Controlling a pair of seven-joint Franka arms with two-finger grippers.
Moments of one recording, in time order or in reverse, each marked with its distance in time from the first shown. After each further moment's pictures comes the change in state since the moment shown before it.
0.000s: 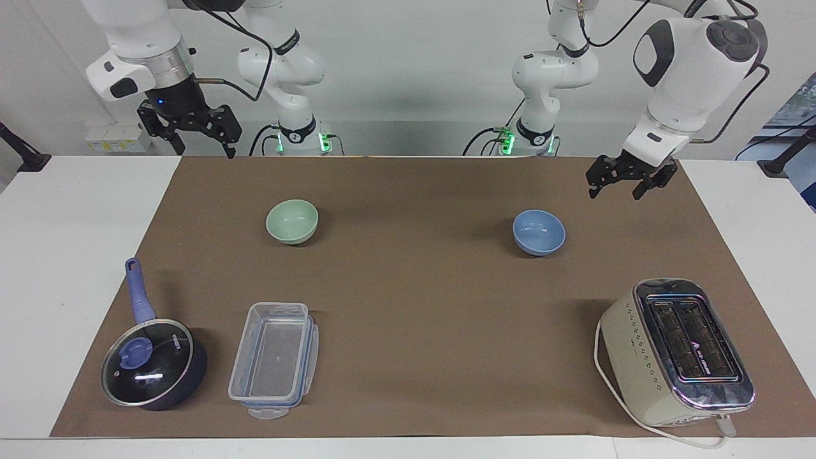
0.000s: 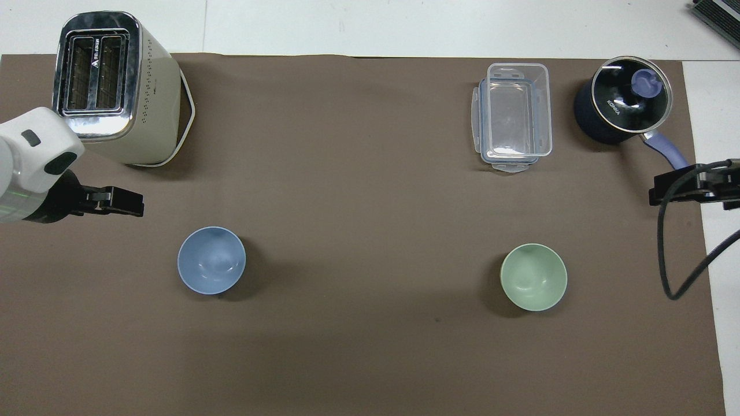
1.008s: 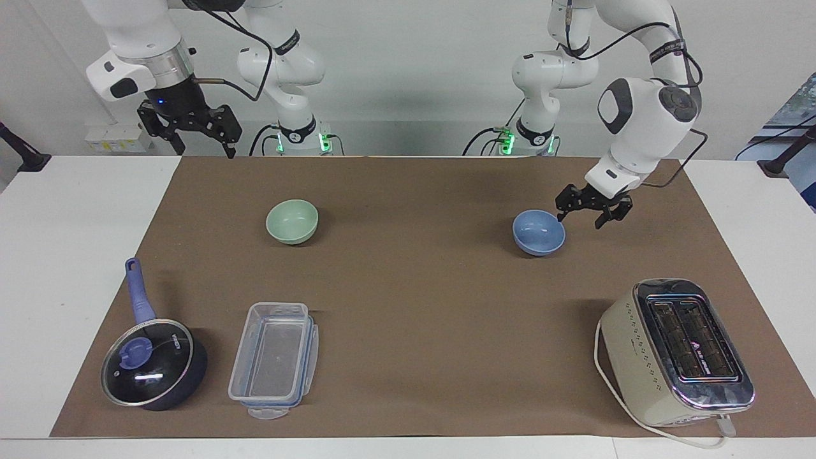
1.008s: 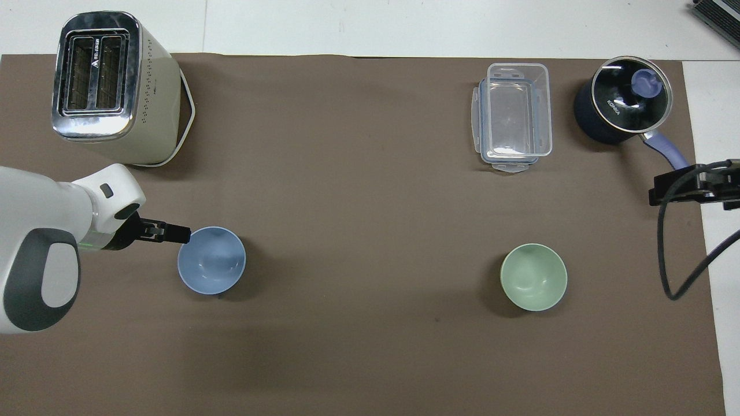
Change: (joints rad) left arm -0.007 -0.019 -0.012 -0.346 -0.108 0.348 0.161; right arm 0.000 -0.001 0.000 -0.001 0.000 0.000 0.000
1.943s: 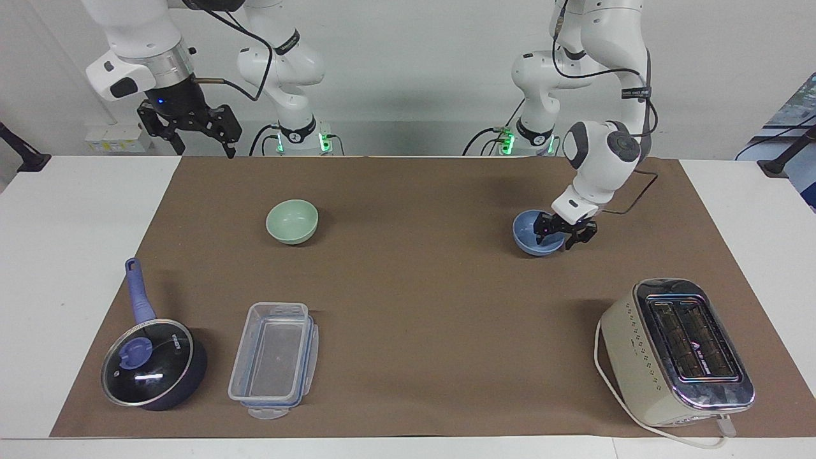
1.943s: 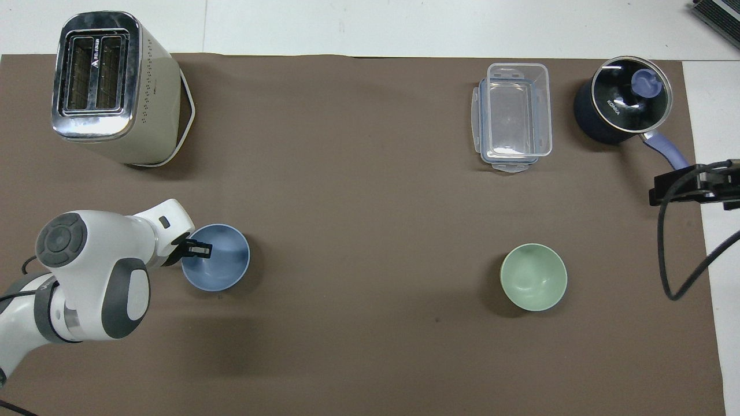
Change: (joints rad) left arm -0.052 0.110 0.001 -0.183 -0.005 0.327 0.011; right arm 0.000 -0.001 0.000 0.000 0.000 0.000 0.000
